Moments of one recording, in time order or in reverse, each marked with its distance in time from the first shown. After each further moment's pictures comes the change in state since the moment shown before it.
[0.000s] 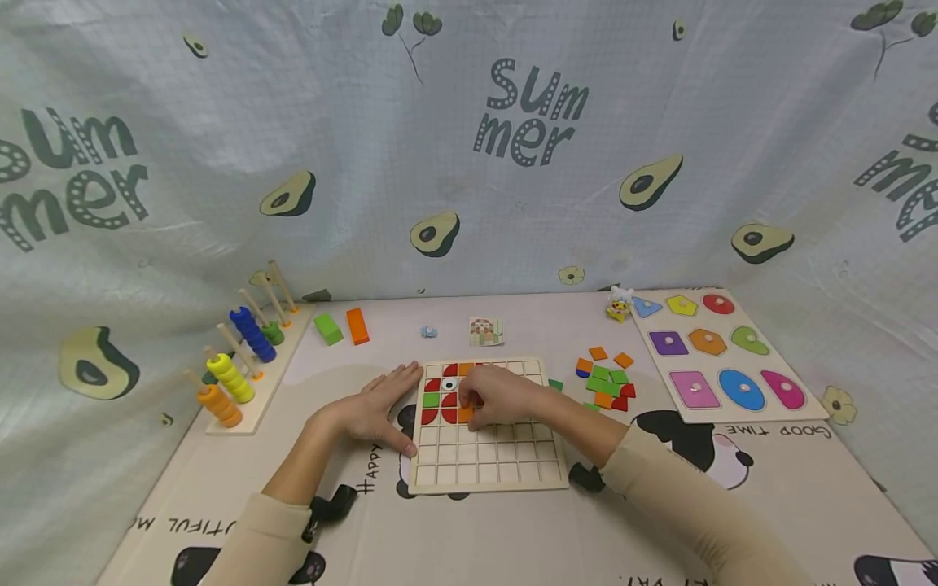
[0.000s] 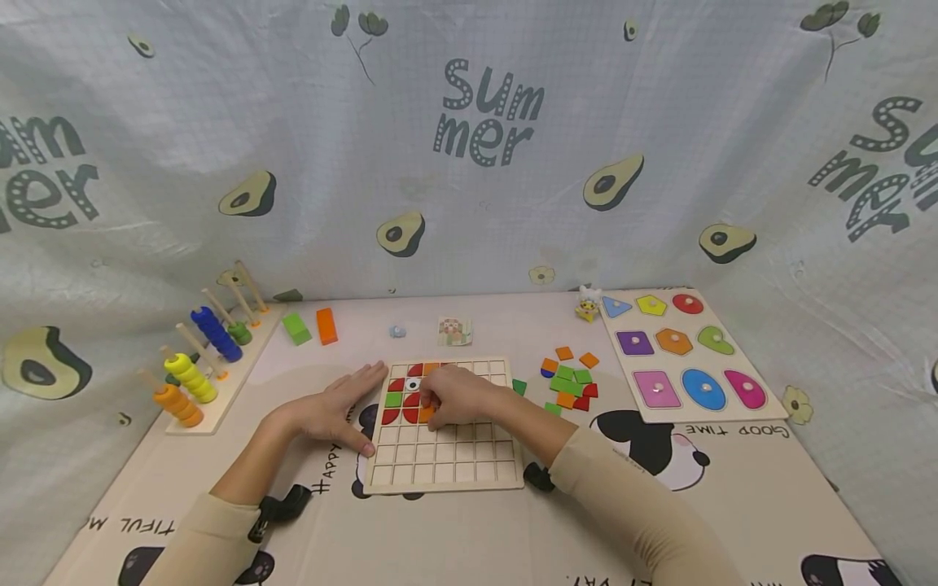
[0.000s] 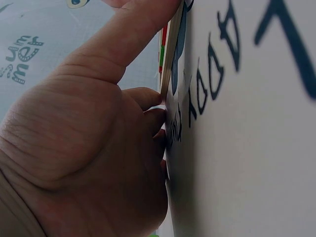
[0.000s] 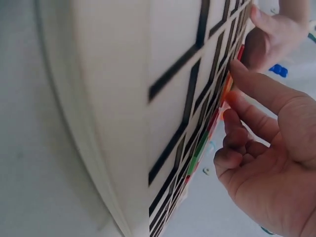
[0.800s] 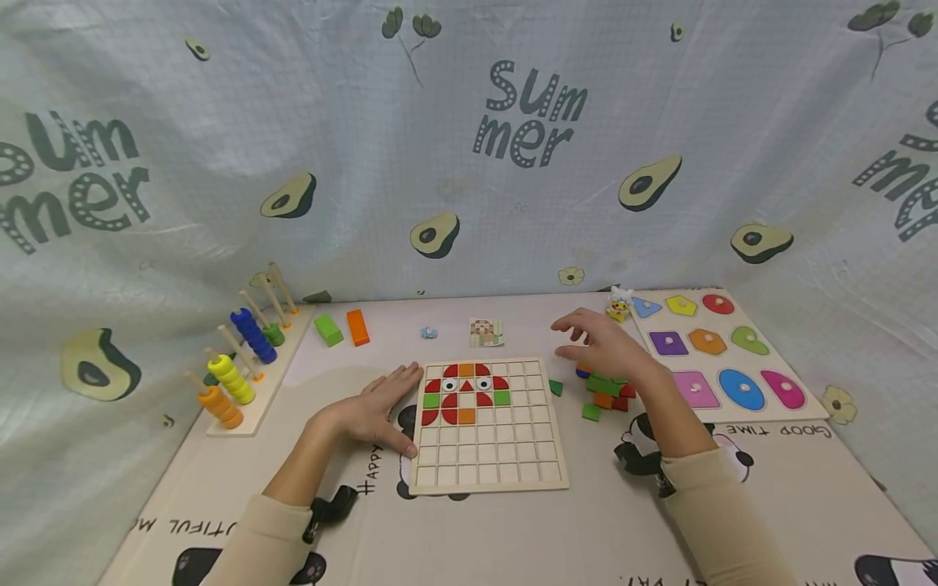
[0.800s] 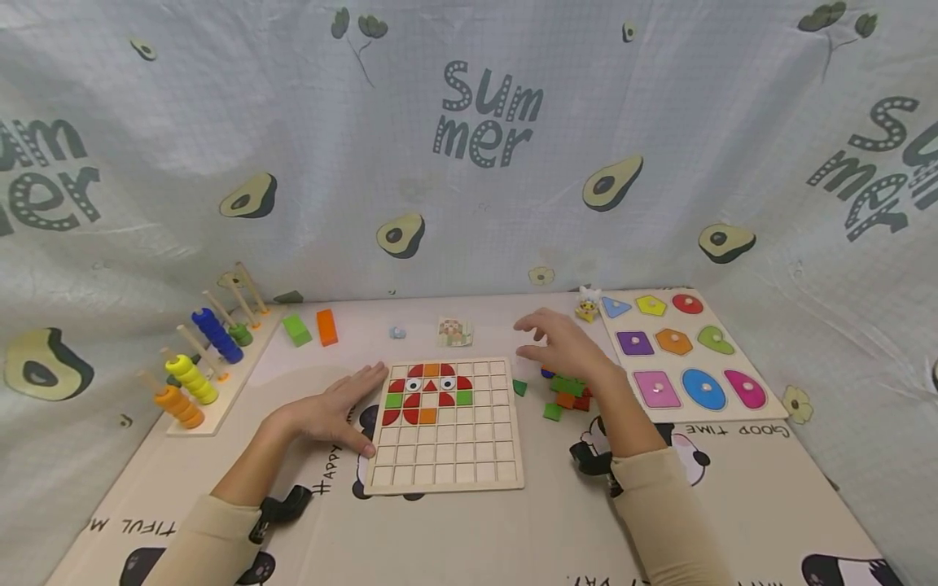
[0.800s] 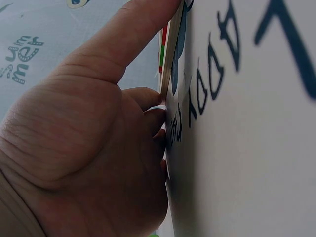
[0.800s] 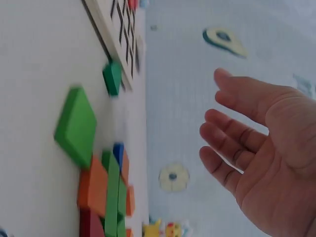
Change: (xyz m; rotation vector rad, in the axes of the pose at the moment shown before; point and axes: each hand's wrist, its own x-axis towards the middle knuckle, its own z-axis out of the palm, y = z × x) left_hand 0.000 0.000 0.001 0.005 -0.005 0.020; right_hand -0.099 0.092 -0.072 0.105 0.414 0.156
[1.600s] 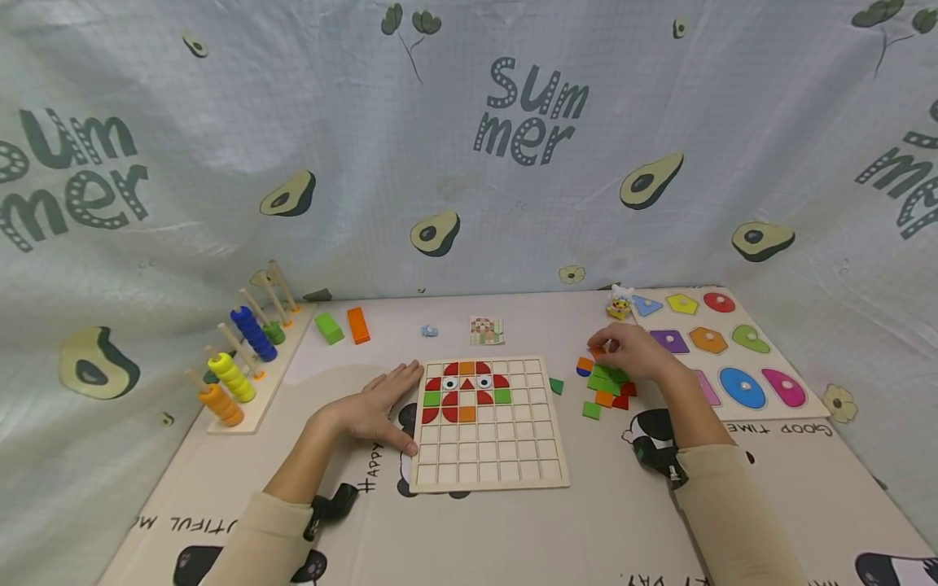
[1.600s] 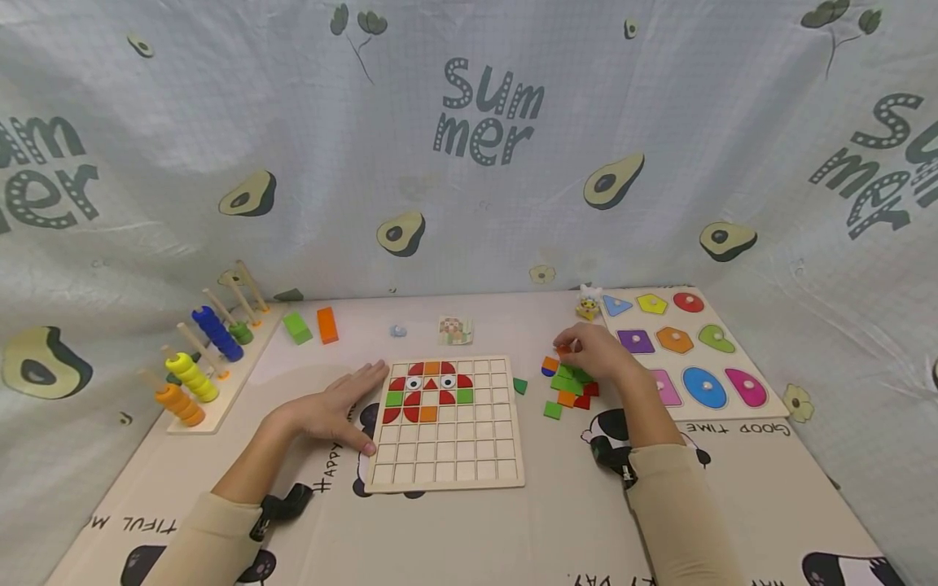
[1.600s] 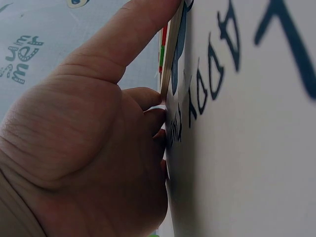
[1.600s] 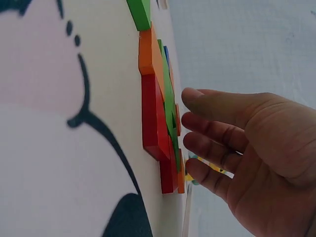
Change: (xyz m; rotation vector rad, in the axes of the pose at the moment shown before) left_hand 0.000 0.001 0.000 -0.001 0.008 -0.003; right_hand -0.016 0.070 -0.003 -0.019 -0.080 0.238
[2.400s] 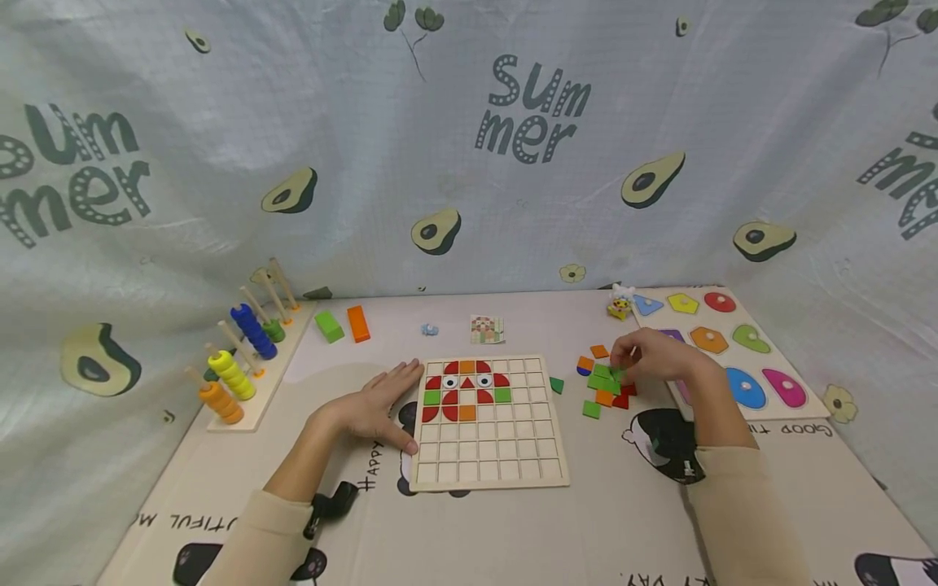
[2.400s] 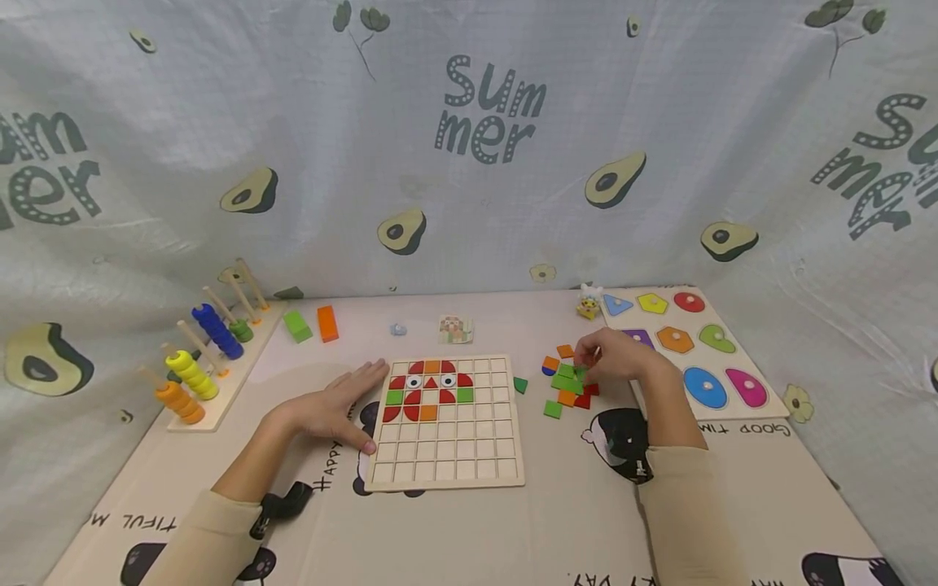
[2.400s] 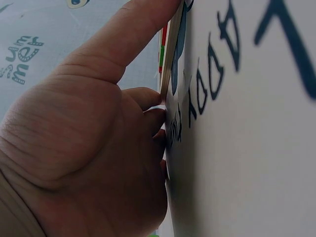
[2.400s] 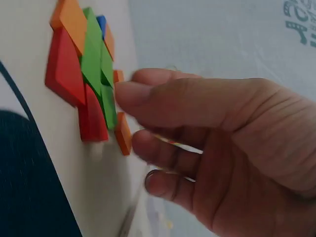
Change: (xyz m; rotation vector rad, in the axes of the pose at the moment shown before) left_hand -0.001 0.000 0.000 0.004 0.000 0.013; right_hand -0.021 -0.001 -0.025 0.052 -0.208 0.100
